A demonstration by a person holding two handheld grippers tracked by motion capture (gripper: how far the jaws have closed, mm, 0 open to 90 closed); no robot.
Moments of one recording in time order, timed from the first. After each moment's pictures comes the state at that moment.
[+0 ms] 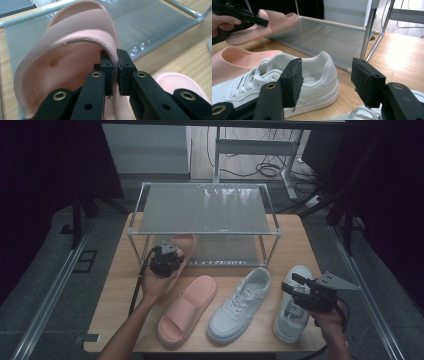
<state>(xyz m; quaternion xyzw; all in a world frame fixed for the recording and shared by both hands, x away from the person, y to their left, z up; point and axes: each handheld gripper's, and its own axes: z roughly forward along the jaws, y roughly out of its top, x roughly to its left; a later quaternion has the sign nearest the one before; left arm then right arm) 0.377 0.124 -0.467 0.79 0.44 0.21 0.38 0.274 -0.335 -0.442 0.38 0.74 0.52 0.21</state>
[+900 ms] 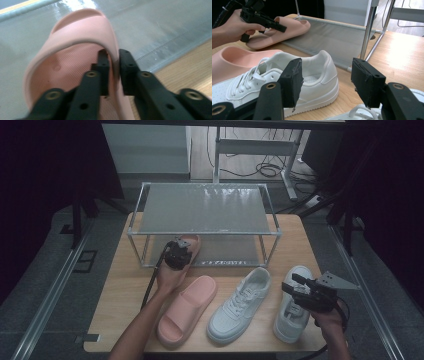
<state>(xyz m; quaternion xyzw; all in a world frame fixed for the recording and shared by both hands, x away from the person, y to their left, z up) 0.420 0.097 -0.497 0.79 0.46 0.23 0.33 0.275 -0.337 -0.443 0.38 0.74 0.52 0.21</state>
